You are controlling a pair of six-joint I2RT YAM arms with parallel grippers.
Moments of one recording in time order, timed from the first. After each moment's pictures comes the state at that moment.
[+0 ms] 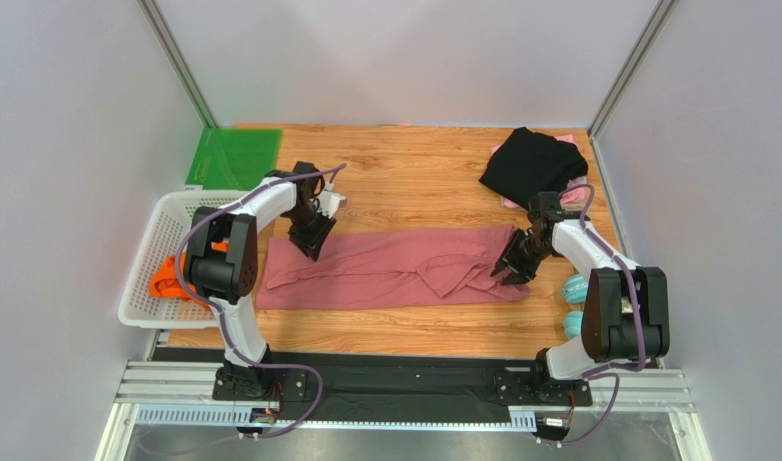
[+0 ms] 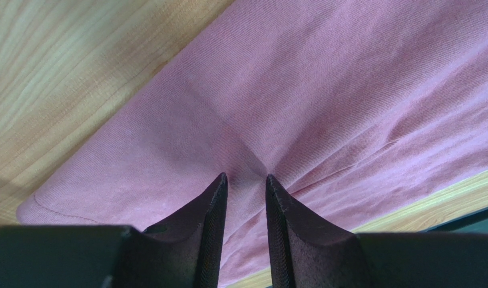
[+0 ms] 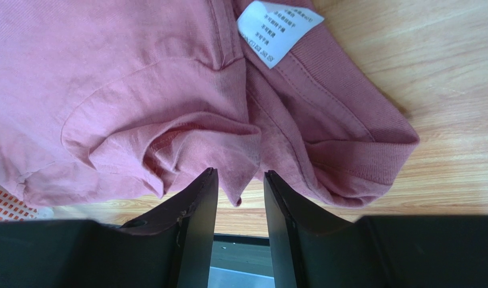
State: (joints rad) left arm -0.23 1.88 1.31 -0.92 0.17 0.35; right arm 0.03 1.49 0.90 -0.79 -0.27 0.62
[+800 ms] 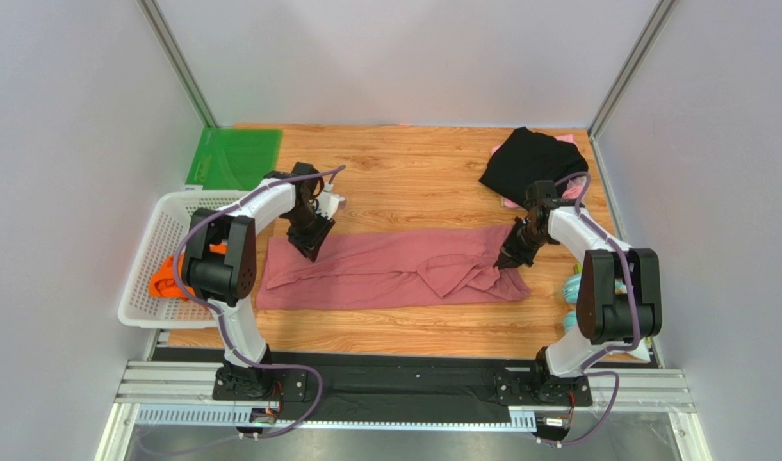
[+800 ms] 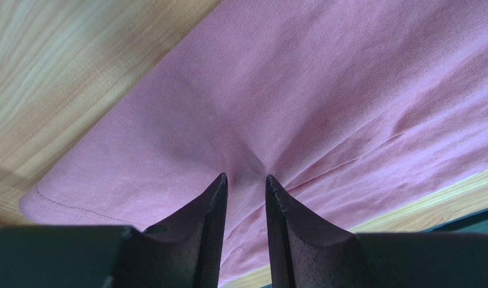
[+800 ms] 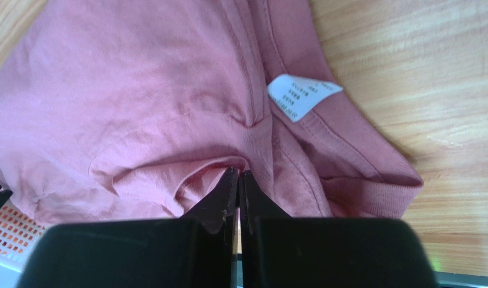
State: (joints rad) left arm -0.23 1.86 1.30 -0.92 0.16 0.35; right arm 0.03 1.61 1.01 -0.76 -0.24 0.63
